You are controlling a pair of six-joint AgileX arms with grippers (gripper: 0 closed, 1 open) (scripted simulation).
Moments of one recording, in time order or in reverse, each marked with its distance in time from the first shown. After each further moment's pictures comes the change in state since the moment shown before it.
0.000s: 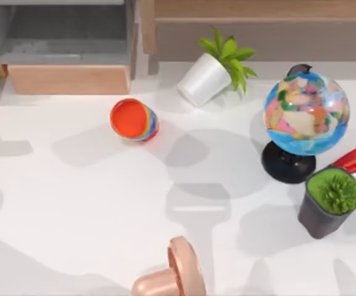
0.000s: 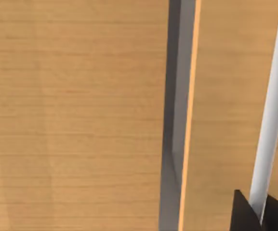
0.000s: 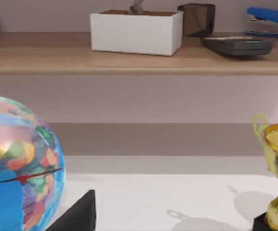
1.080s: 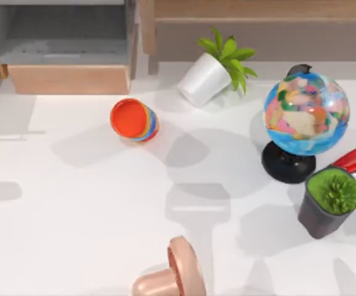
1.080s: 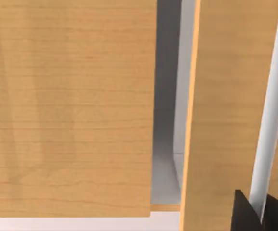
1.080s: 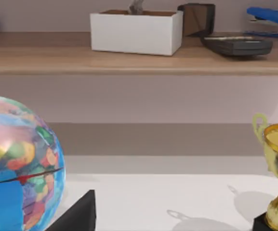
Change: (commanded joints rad) left arm 0.113 -0.117 -0.275 0.157 0.113 0.008; right arm 0.000 0.000 0.000 0.000 0.000 0.000
